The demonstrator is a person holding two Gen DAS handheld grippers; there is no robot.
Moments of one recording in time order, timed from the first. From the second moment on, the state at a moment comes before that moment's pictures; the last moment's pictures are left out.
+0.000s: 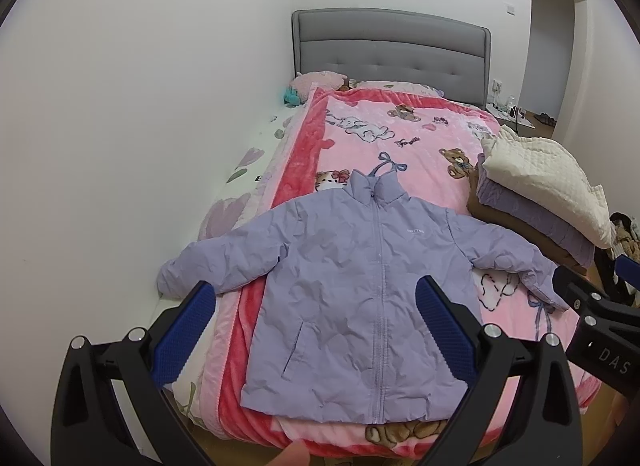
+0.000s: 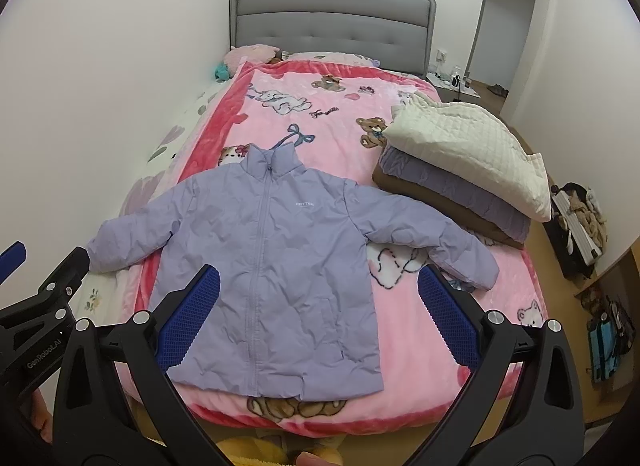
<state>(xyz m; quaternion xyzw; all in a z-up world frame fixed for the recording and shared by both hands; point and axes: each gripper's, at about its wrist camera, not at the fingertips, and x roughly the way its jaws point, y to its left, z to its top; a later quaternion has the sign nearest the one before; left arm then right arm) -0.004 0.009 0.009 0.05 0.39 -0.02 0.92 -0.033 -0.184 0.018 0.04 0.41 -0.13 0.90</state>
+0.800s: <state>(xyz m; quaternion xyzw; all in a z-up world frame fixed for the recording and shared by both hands) -0.004 0.007 0.006 0.05 0.39 -0.02 0.92 -0.034 -0.183 0.017 0.03 0.41 -0.13 0.90</state>
